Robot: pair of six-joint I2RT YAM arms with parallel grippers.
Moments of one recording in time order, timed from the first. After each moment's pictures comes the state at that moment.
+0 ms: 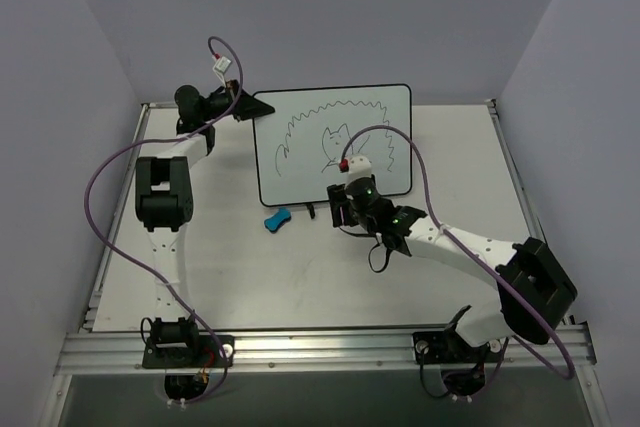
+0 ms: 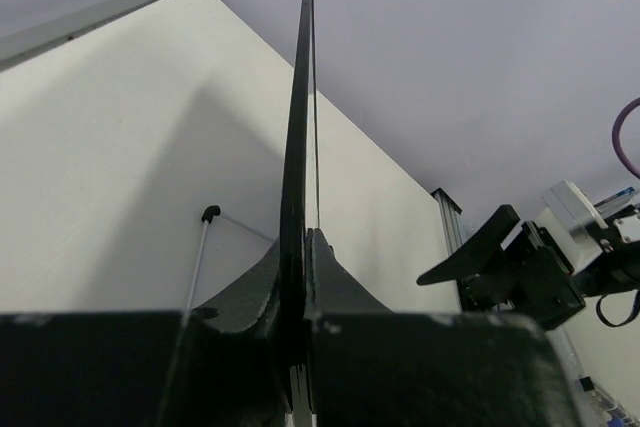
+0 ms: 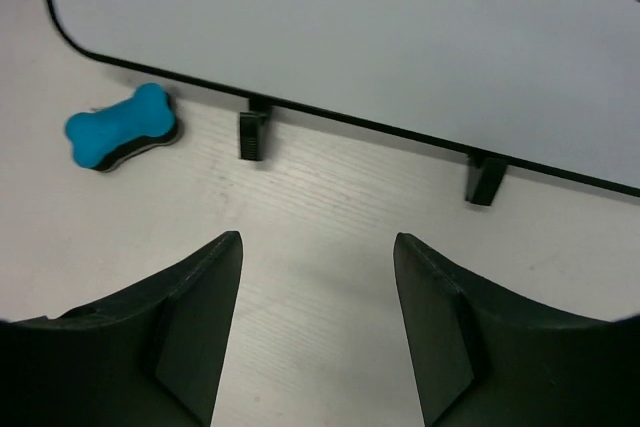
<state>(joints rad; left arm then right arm) -0.03 2.40 1.82 0.99 1.24 -1.16 0.78 1.41 0.82 -0.03 0.31 0.30</state>
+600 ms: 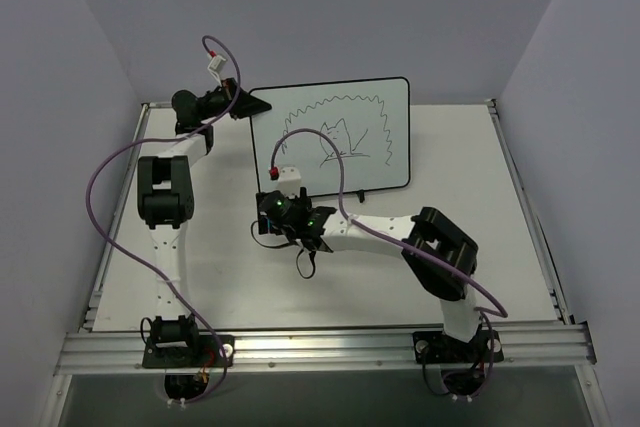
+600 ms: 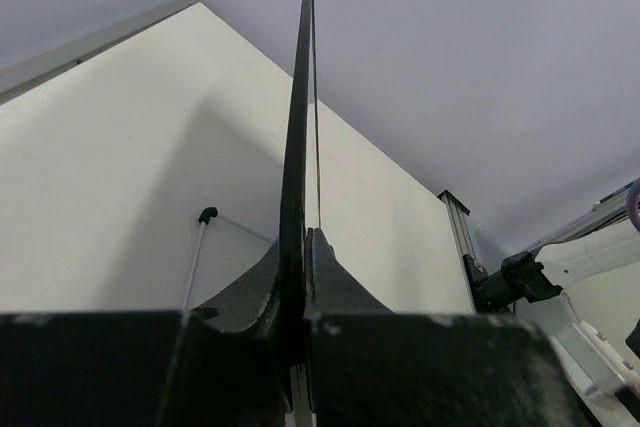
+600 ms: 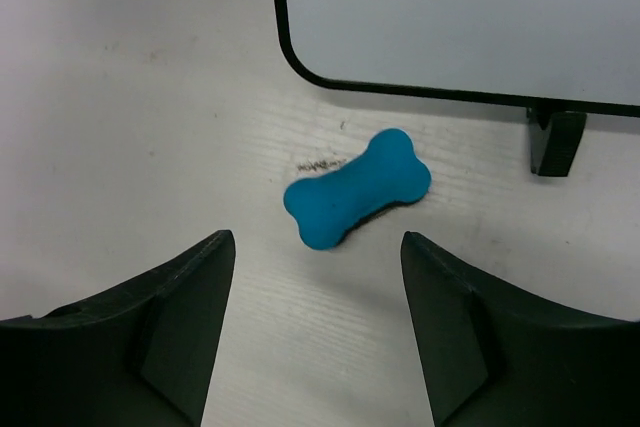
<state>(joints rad) -0.02 2.46 1.89 1.16 1.25 -1.26 1.05 1.90 1.26 -0.06 0.45 0.64</state>
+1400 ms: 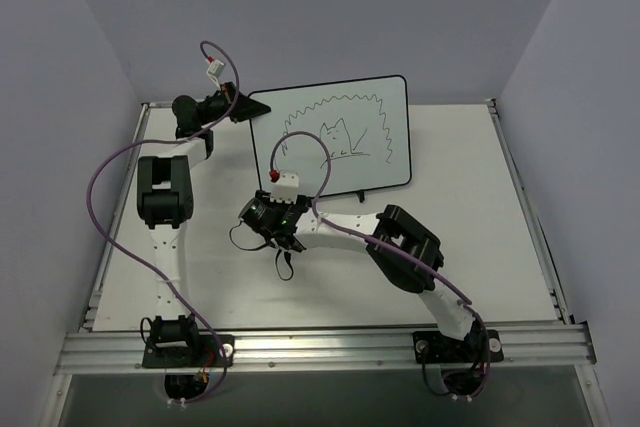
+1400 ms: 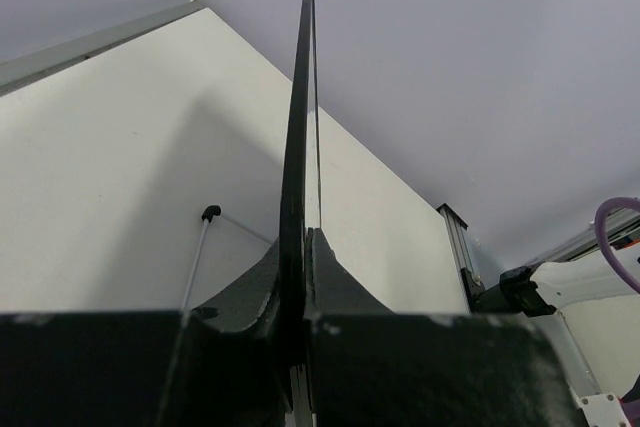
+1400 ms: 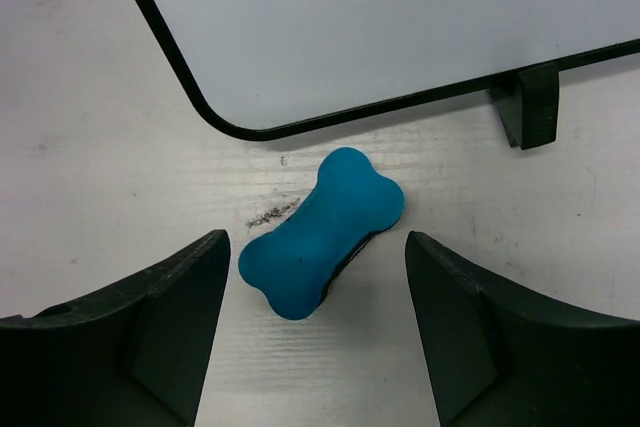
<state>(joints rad) -0.01 2.46 1.83 1.20 1.21 -1.28 1.09 2.16 1.54 -0.32 0.73 0.97</state>
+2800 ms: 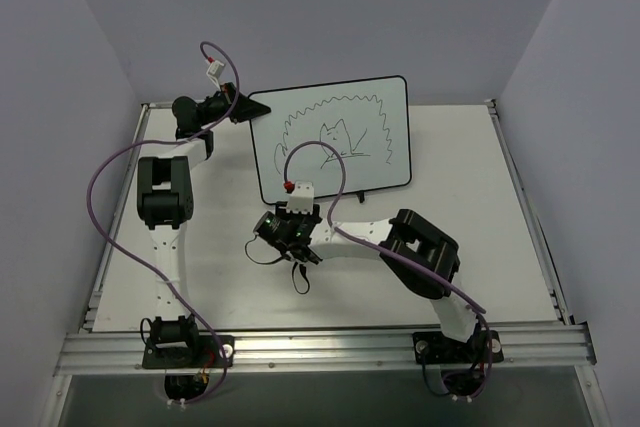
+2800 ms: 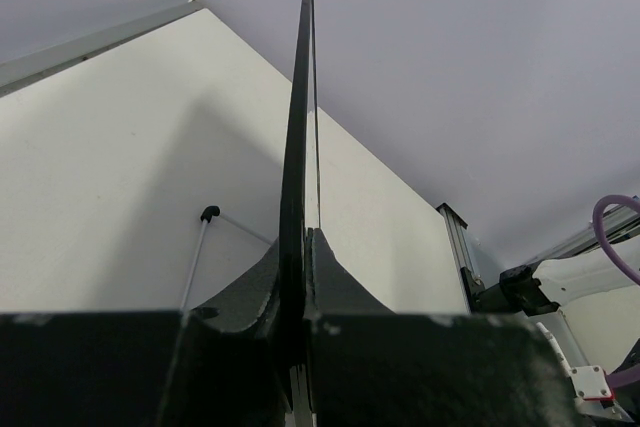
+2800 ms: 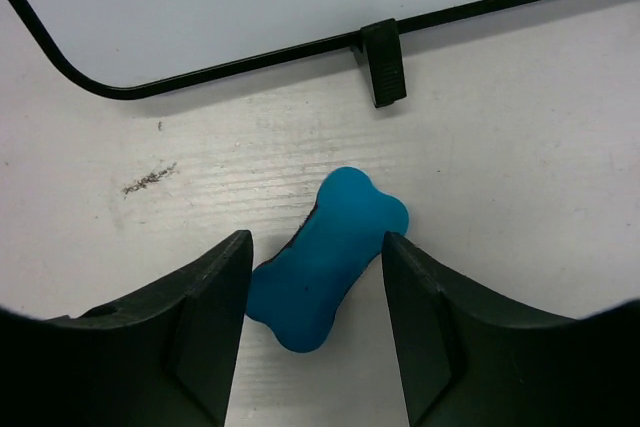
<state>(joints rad) -0.01 2.46 1.83 1.22 1.21 -1.29 1.10 2.04 1.33 -0.30 0.81 0.98</state>
